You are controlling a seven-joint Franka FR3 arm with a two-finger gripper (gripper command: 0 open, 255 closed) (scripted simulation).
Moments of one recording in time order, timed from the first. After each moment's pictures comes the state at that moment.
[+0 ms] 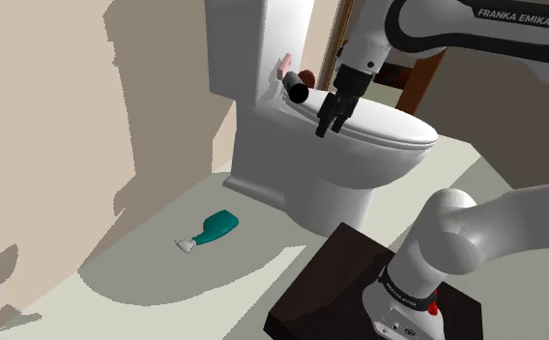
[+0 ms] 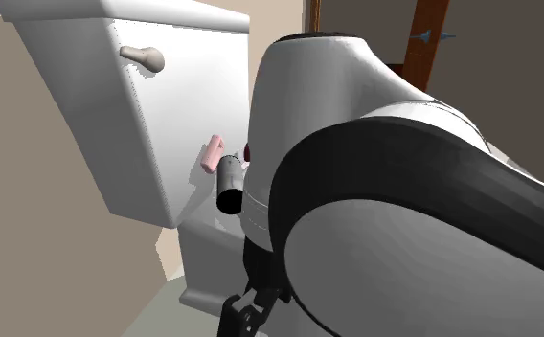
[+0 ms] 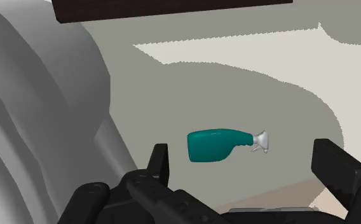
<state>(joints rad) 0.02 -0.80 0.00 -2.40 0.07 1.71 0.04</state>
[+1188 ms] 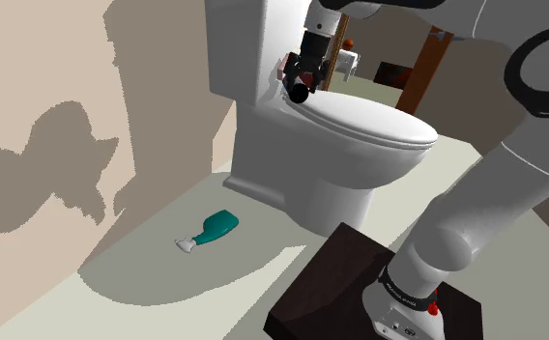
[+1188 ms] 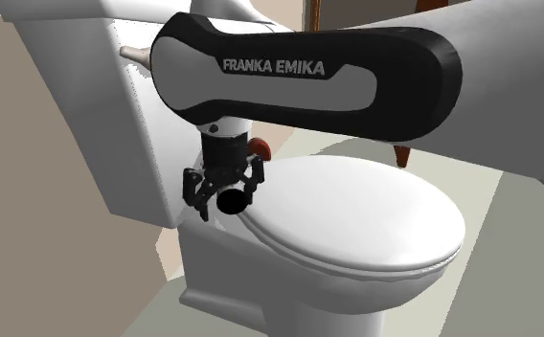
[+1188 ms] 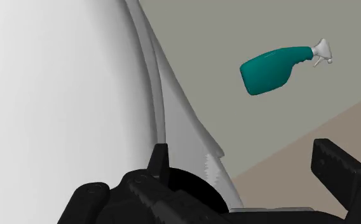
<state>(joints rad) -0.11 -0.20 -0.07 -1.78 0.00 1.64 0.17</state>
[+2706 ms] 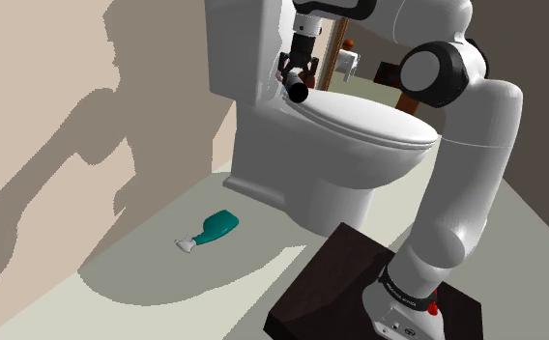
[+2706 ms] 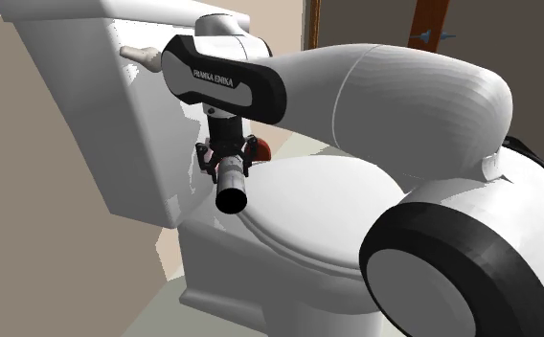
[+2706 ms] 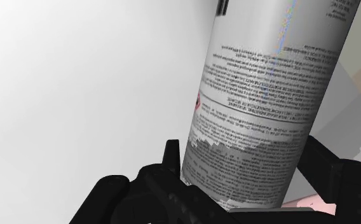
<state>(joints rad) -0.20 0.27 -0.16 -1.23 0.01 1.52 0.23</state>
